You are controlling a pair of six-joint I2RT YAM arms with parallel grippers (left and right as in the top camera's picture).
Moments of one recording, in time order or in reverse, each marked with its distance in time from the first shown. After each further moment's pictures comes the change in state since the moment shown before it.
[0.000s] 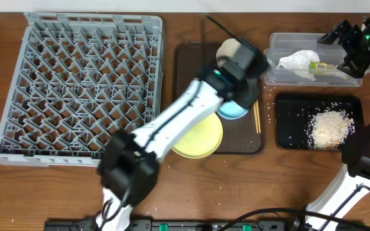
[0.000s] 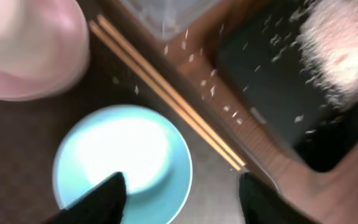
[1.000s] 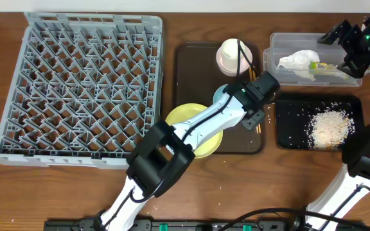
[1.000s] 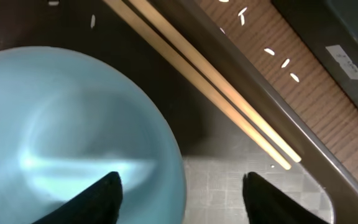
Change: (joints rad) left arm -0.089 0.183 -0.003 -0.020 -0.147 -0.006; right arm 0.000 0.000 0.000 0.000 0.000 0.000
